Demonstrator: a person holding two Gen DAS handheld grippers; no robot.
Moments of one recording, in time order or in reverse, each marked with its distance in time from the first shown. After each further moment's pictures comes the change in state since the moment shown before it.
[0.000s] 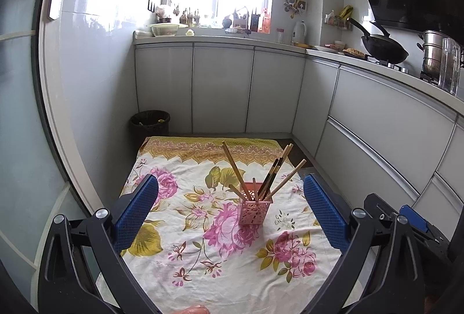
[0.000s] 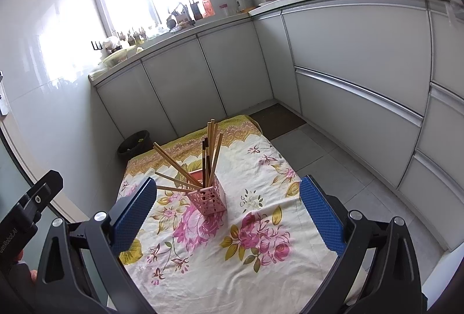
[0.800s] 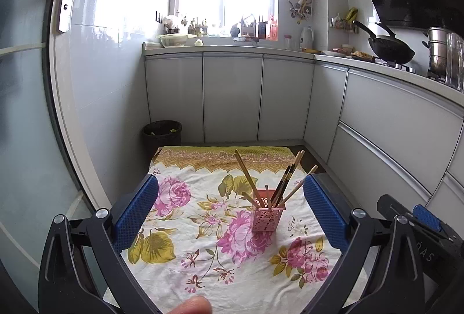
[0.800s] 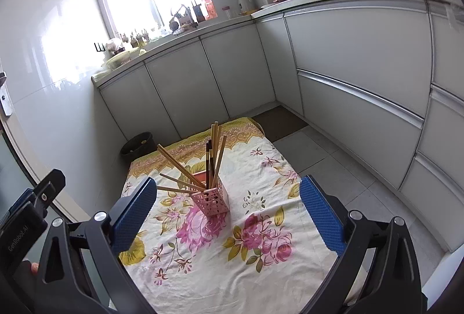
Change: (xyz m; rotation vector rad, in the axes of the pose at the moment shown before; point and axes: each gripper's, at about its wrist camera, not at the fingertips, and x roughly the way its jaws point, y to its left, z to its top) left arm -0.009 -0.002 -0.002 0.022 -0.051 0.068; right arm -0.005 0.005 -0.002 -0.006 -0.016 0.010
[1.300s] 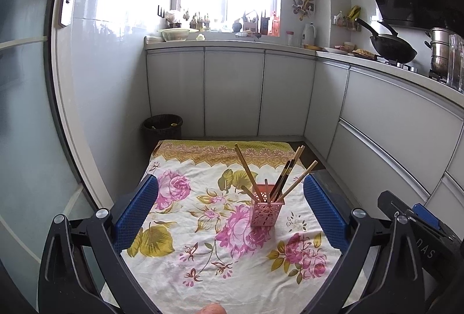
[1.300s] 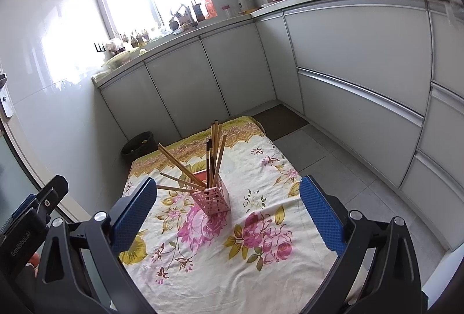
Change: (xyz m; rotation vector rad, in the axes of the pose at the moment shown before) left arm 0.002 0.001 -0.002 -0.020 0.021 -0.004; right arm -0.004 -0.004 0.002 0.009 0.008 0.008
